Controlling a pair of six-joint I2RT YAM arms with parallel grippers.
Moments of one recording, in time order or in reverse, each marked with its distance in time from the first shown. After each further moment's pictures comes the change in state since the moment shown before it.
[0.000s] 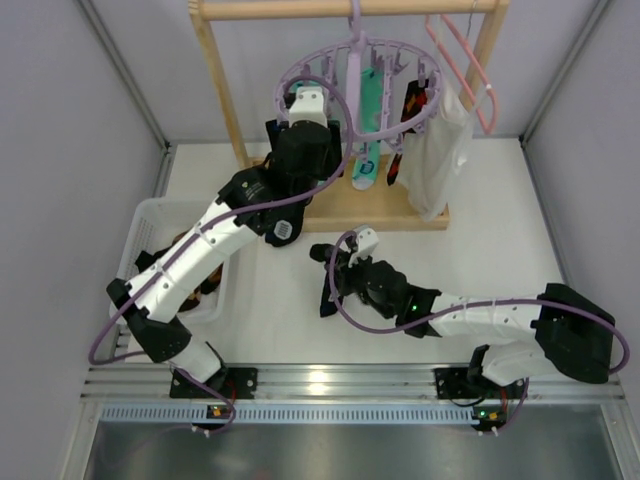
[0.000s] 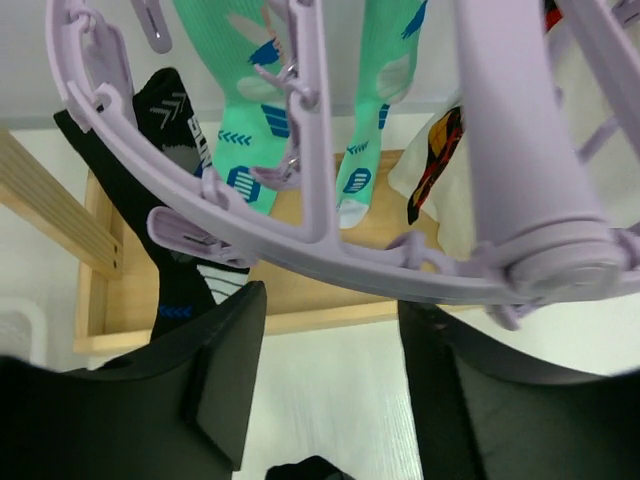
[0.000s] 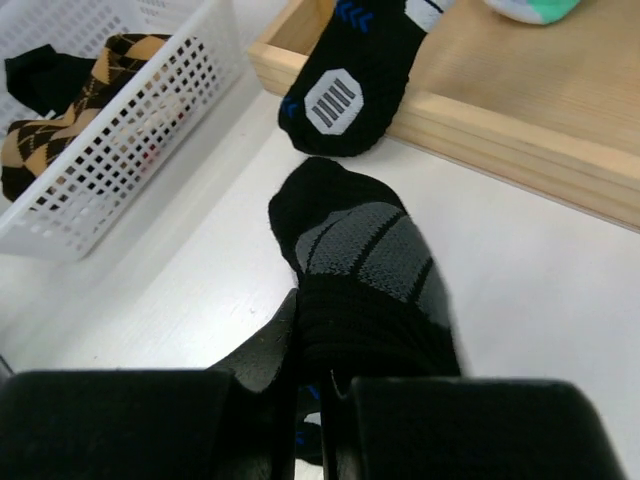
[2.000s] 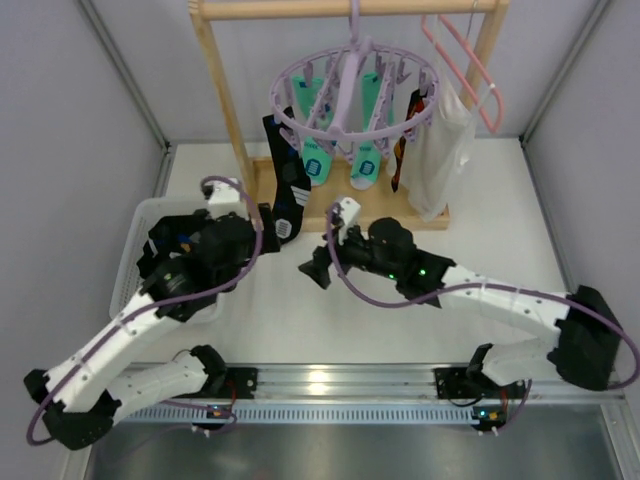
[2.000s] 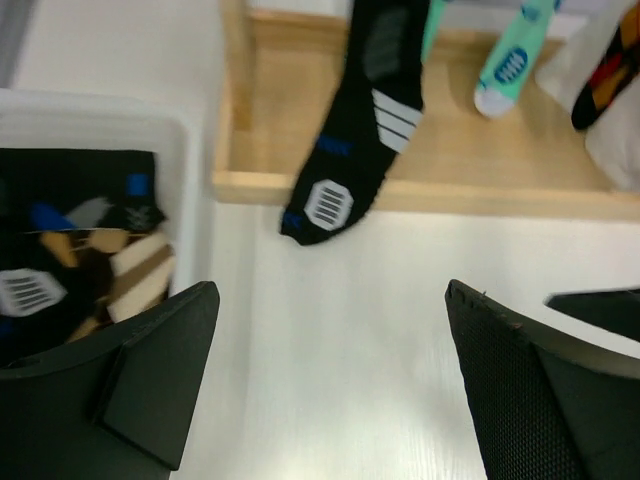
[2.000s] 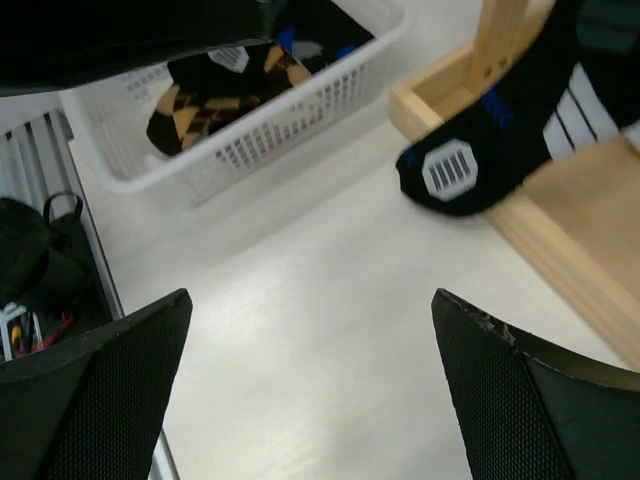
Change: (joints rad) left arm 0.045 -0.736 -0.771 -0.067 -0.111 -0.114; right arm -0.136 0.039 0.373 -0.320 -0.544 -0.226
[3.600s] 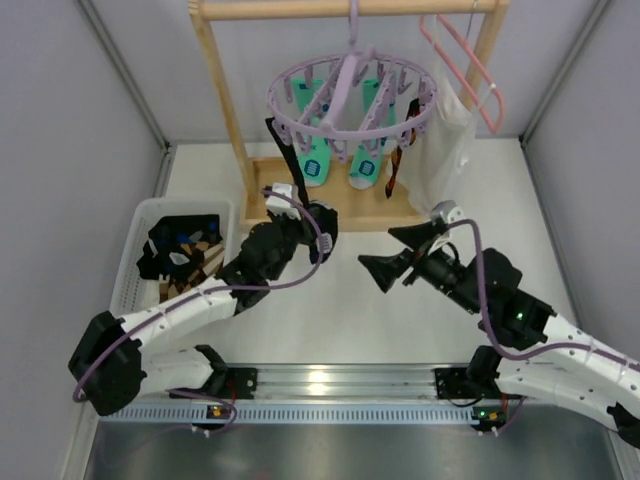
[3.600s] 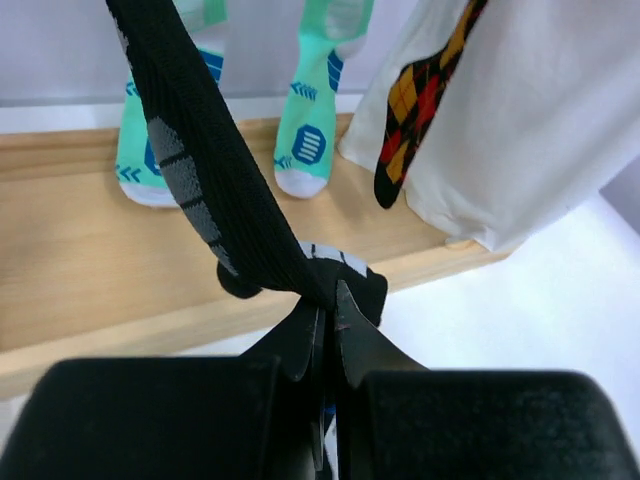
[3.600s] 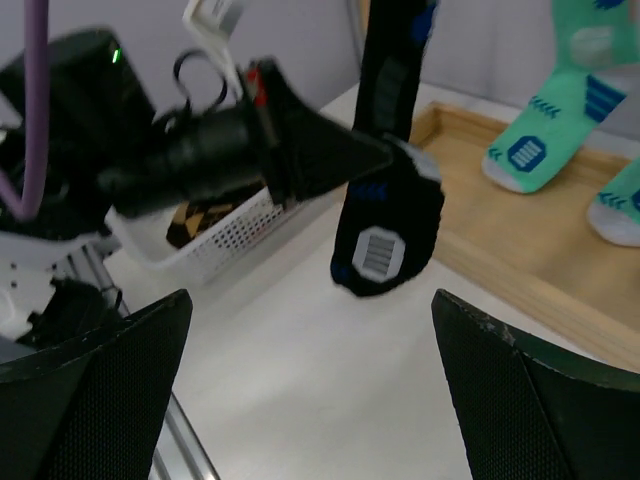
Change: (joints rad) left arm 0.128 0.332 -0.439 1.181 0.500 0.178; right arm -0.001 -0.711 -0.314 -0.143 0.201 0.104
